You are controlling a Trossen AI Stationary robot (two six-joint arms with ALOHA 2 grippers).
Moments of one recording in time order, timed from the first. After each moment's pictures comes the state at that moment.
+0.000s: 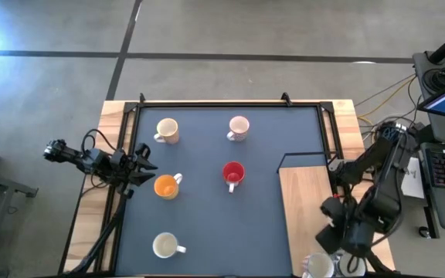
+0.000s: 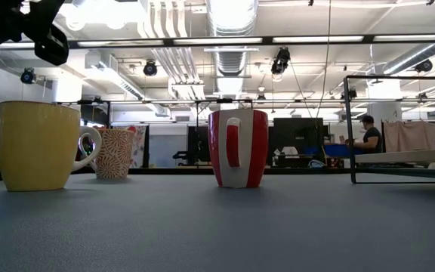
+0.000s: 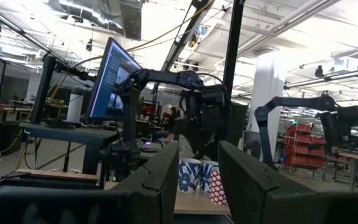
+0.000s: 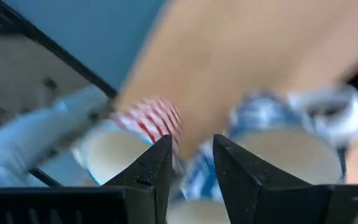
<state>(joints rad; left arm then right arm) -0.35 0.01 0.02 0.40 -0.17 -0.10 1.01 1.35 1.37 -1.27 0.00 1.95</state>
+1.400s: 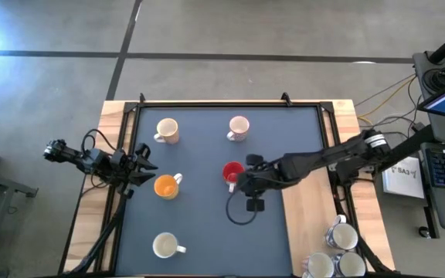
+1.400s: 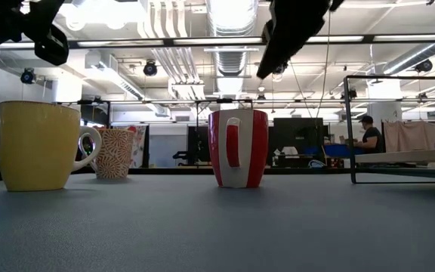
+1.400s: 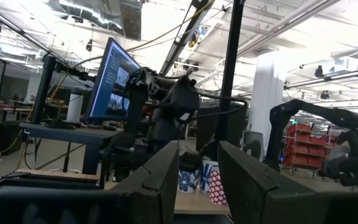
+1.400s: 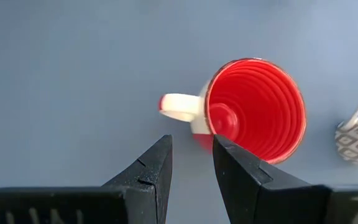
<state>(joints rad) -0.35 0.01 0.02 0.40 -0.17 -0.10 0.25 1.67 1.37 -0.72 0.21 0.15</state>
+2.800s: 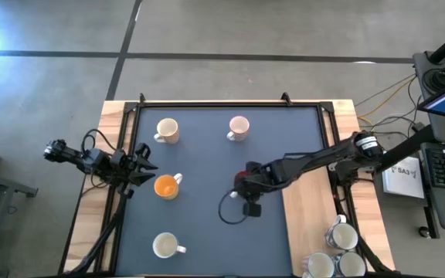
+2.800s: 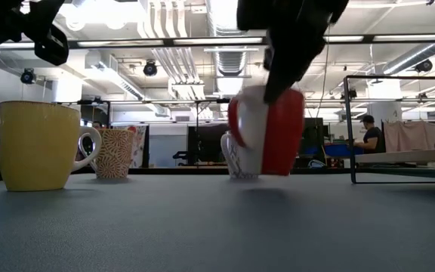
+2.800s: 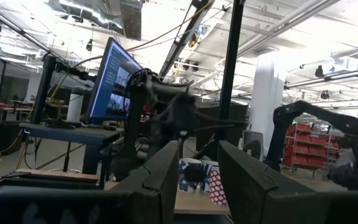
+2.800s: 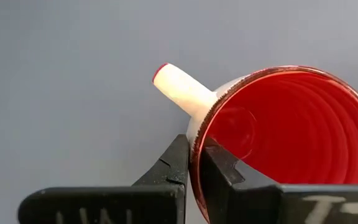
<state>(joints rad) -0.35 0.01 0.02 0.40 -0.17 -0.10 0.24 1.75 1.36 -0.73 0.07 0.32</state>
